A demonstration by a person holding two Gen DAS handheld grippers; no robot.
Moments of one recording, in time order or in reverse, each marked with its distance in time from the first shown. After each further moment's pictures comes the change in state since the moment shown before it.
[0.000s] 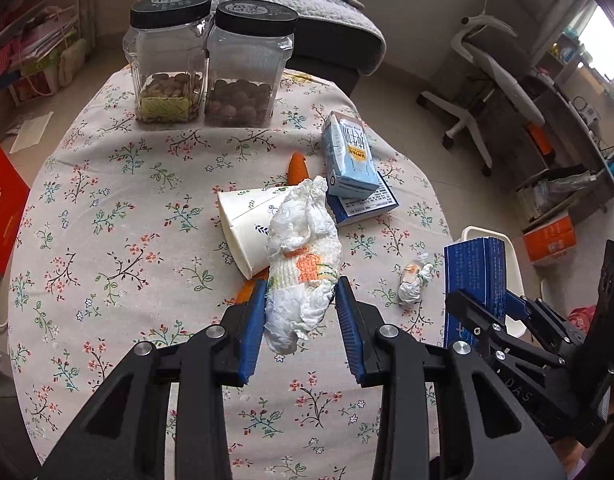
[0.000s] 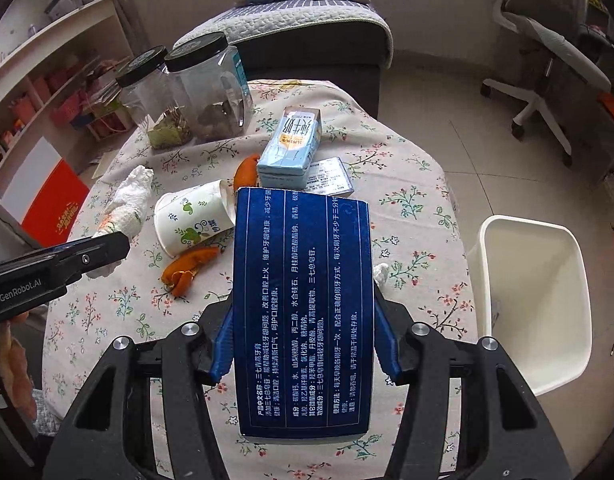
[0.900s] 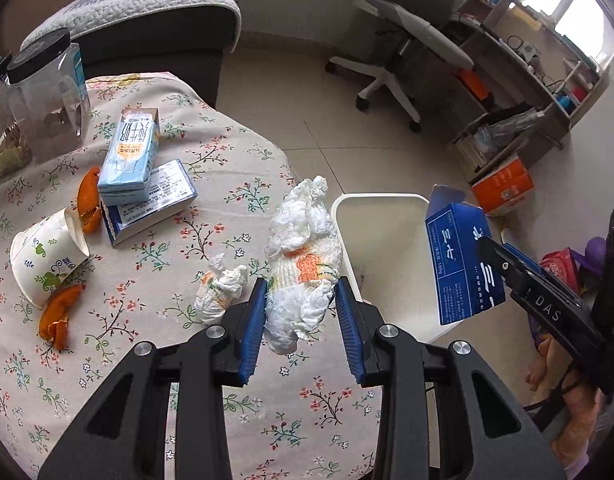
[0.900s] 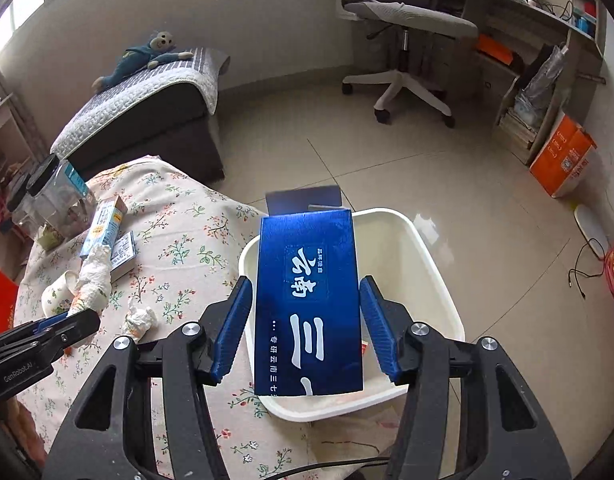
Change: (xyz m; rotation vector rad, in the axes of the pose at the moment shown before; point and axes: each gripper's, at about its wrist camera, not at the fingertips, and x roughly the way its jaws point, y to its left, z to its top) left arm 0.064 -0.186 -0.004 0.204 0.048 -0.167; right arm -0.061 -0.203 -0.020 0.334 -0.136 -0.250
